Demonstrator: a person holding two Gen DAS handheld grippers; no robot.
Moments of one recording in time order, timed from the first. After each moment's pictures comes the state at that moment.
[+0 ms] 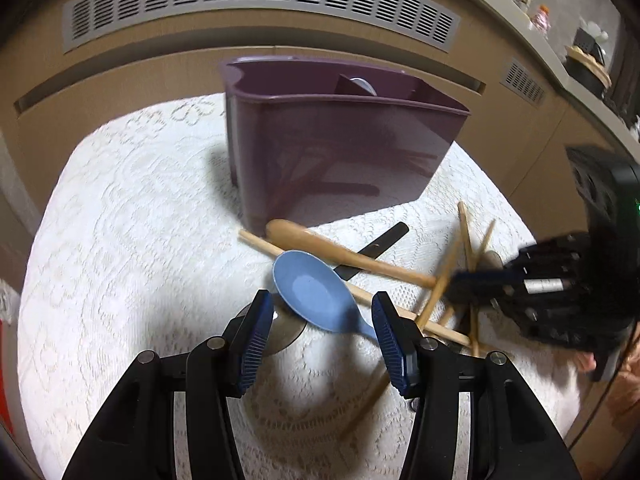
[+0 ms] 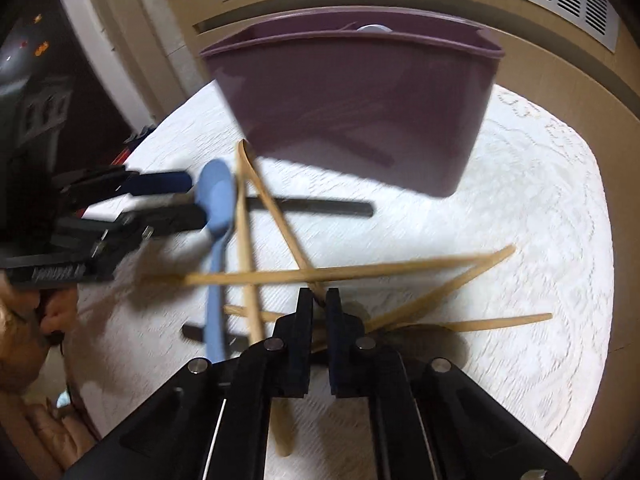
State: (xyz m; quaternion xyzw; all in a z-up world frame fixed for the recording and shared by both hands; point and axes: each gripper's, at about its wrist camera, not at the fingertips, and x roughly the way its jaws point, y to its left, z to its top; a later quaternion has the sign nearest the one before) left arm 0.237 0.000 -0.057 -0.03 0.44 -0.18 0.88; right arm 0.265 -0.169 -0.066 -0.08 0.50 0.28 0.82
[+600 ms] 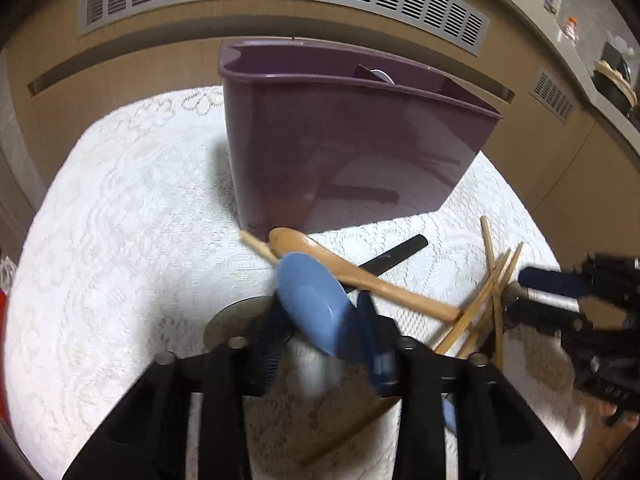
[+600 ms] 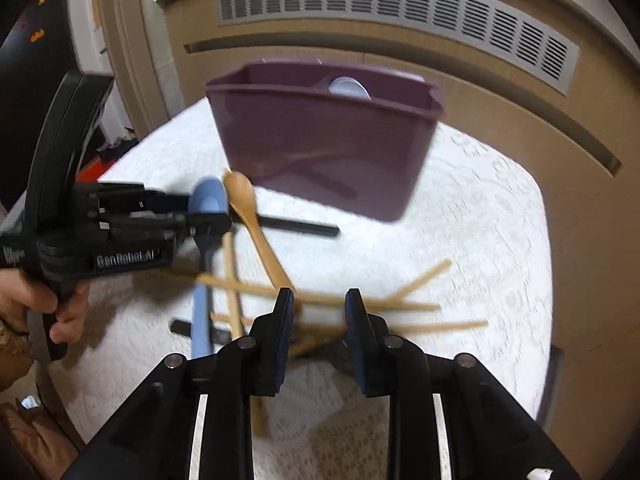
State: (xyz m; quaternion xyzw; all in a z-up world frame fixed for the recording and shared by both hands) left arm 0.243 -0.018 -0.073 -0.03 0.44 -0.14 0.89; right arm 0.238 -0.186 -0.036 -0.11 0.43 0.23 0.86
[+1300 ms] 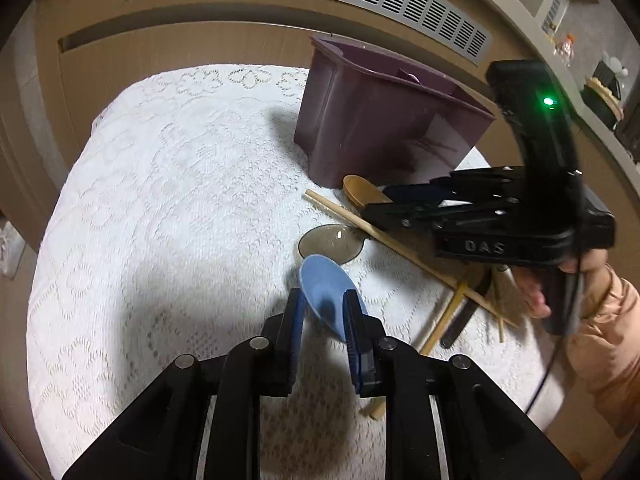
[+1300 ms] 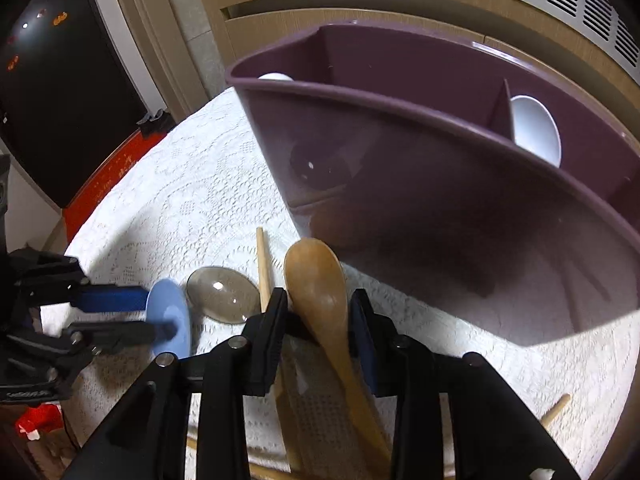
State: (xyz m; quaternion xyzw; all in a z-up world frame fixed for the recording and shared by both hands) left arm 0.200 0.057 -0.066 -0.07 0.46 -0.17 0.87; right arm 0.319 -0.086 -0.073 -0.12 0.49 0.32 0.80
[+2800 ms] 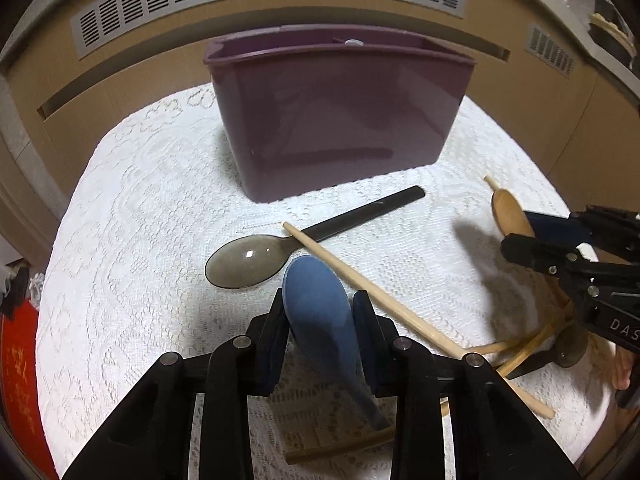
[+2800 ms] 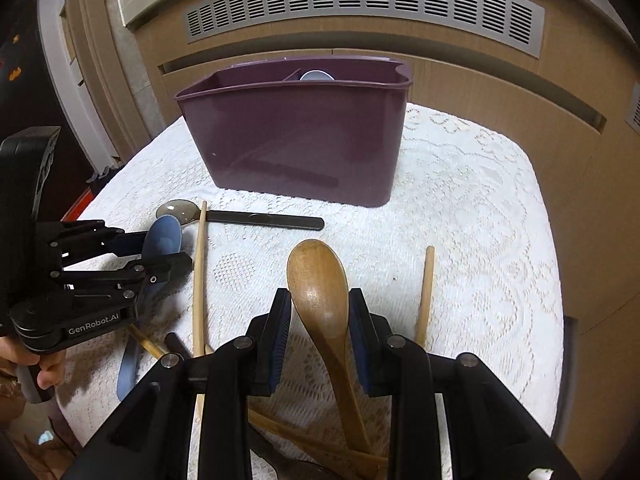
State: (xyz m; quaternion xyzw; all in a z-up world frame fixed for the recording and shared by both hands) left arm 0.213 -0.036 -0.069 0.04 0.45 -0.11 0.88; right arm 0.226 -0.196 -0.057 -0.06 0.43 0.19 0.88
